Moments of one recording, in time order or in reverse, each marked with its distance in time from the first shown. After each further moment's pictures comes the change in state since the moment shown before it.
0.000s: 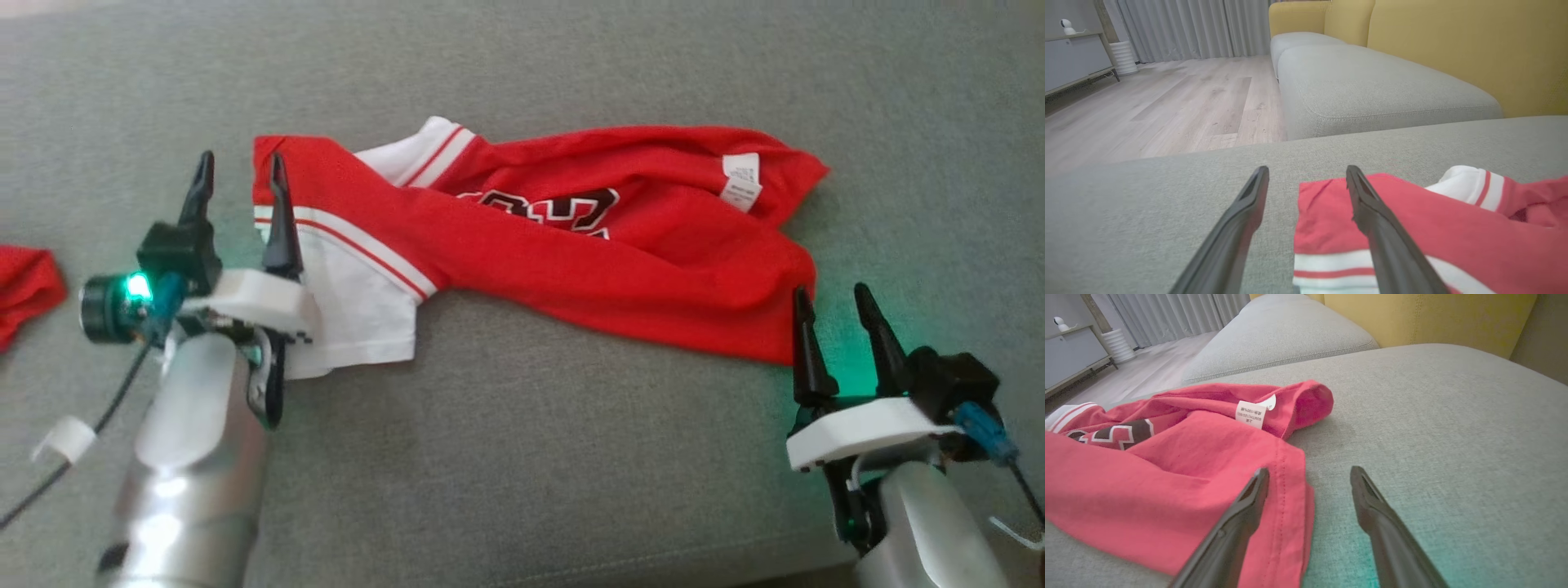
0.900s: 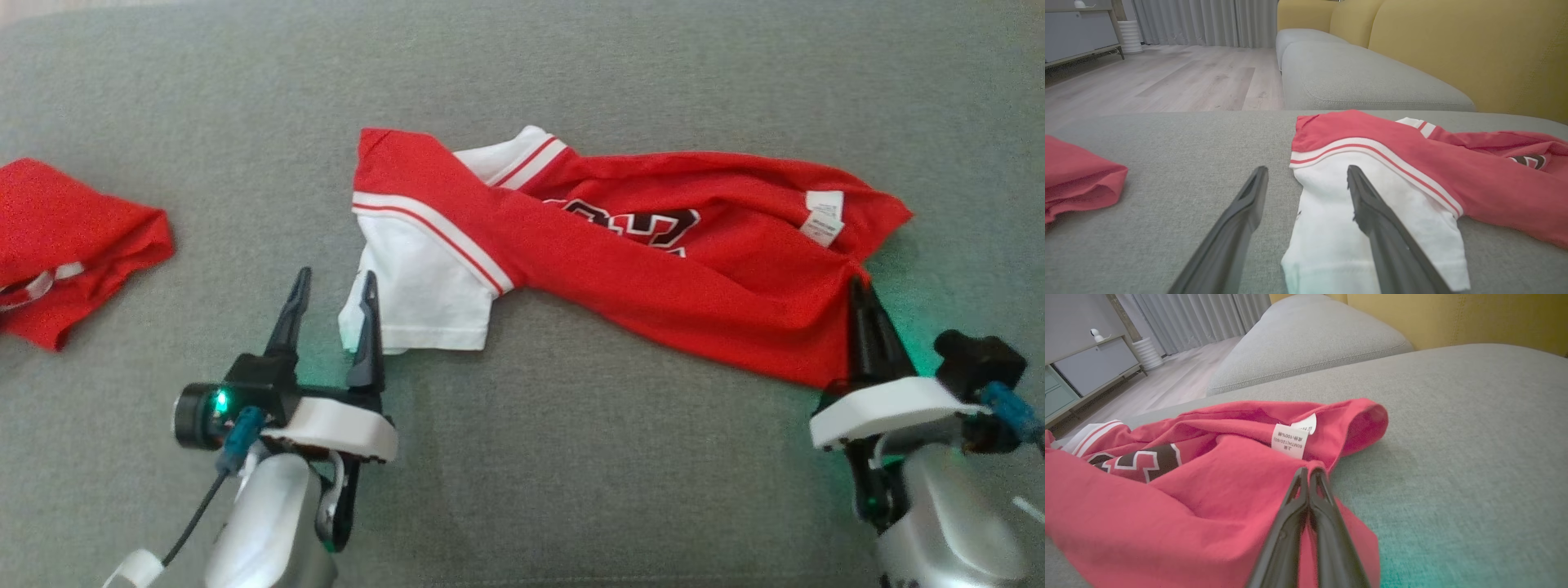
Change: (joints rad) left arm 0.332 -0.067 -0.081 -0.288 -0.028 -0.022 0.000; right arm -0.069 -0.034 -0.020 0.117 0.069 0.000 0.000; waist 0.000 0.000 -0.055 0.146
